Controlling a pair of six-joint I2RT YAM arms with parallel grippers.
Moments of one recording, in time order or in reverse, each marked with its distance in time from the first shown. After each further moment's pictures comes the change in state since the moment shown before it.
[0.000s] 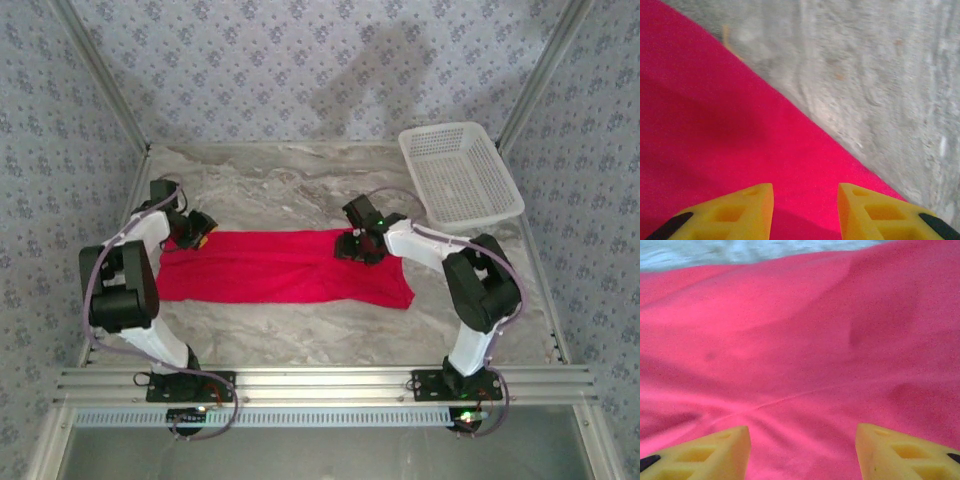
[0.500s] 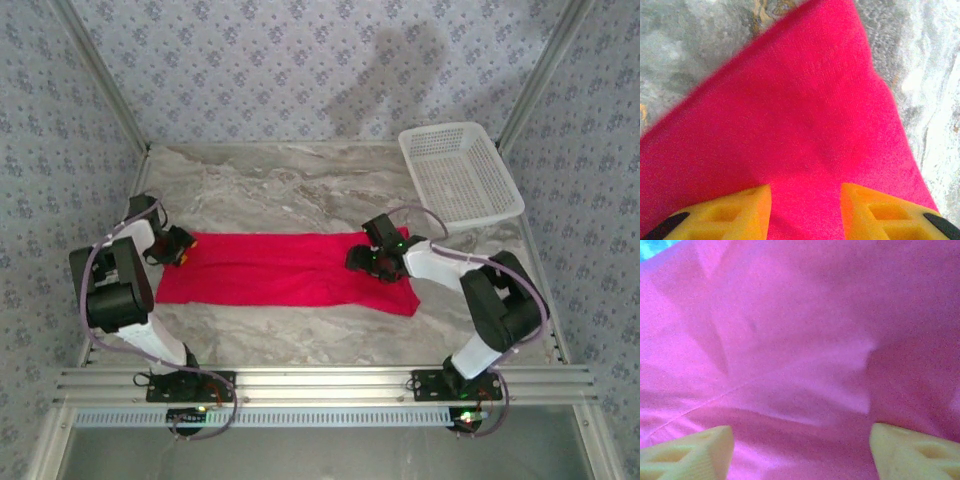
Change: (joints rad) left arm 0.126 -0.003 -0.069 -0.020 -0.086 0.017; right arm -0.037 -0.180 -0.256 0.129 0.004 0.066
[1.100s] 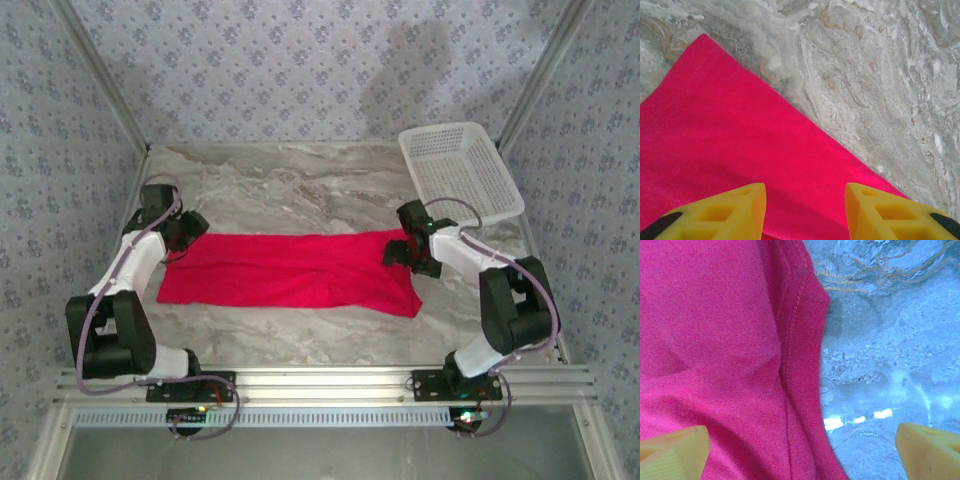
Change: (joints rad) left arm -0.182 -0.312 -0.048 0.001 -0.127 0.049; right arm -0.227 -0.010 0.080 -0.326 0.130 -0.183
